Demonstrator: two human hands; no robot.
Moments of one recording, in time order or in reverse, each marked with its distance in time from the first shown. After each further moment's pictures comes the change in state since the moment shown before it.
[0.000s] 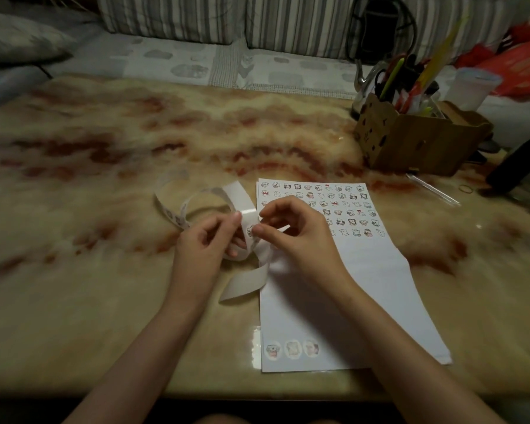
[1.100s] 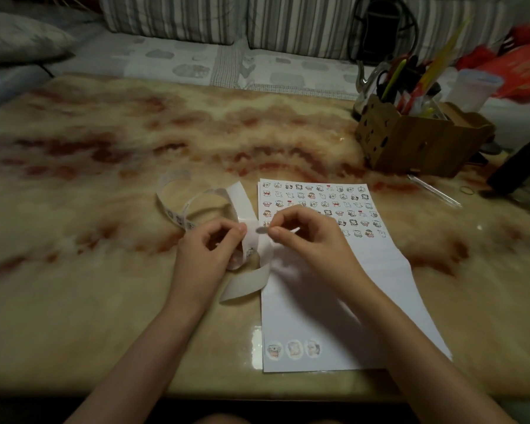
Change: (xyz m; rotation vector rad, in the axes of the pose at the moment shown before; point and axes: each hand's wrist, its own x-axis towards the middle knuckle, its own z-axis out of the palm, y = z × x) left_hand -0.003 -0.003 -0.004 0.139 -0.019 0.023; right_hand -0.008 -0.006 -0.016 -0.054 -0.099 0.004
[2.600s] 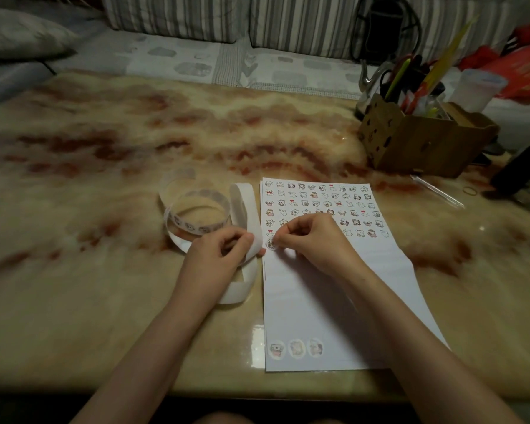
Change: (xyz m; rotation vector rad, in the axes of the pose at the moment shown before) left_hand -0.002 -0.003 0.001 0.195 -0.147 0.023; right_hand 0.018 0.016 -0.003 -0.232 0.021 0.371
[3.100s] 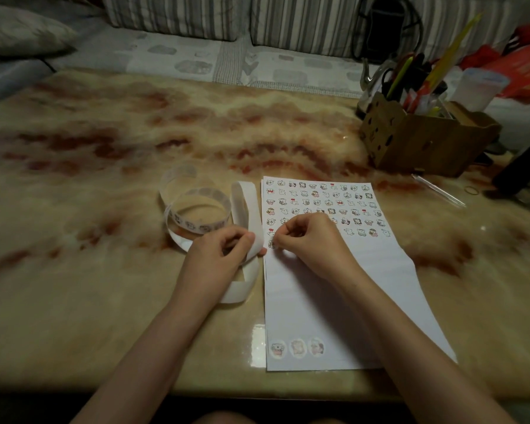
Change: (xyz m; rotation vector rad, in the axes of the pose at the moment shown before) left_hand 0.000 0.001 0.000 0.035 -0.003 0.018; right_hand 0.004 0.007 0.009 -0.161 0.089 -0.036
